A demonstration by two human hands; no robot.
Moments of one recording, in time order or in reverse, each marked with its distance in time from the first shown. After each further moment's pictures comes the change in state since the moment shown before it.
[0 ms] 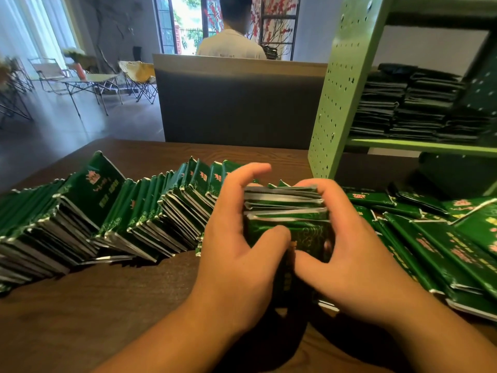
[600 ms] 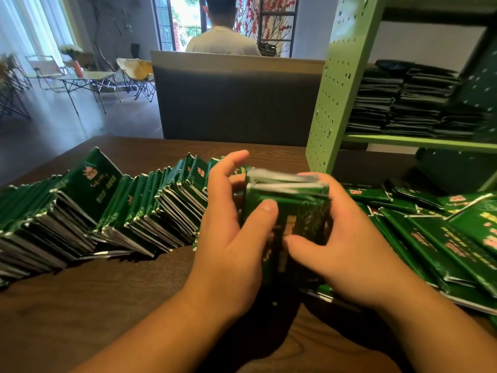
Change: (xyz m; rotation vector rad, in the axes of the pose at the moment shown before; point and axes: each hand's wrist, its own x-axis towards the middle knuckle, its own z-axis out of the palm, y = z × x) left_hand 0.001 -0.007 -0.004 -0.046 0.021 -0.032; right_hand 0.003 0.006 -0.003 0.111 0.006 0.016
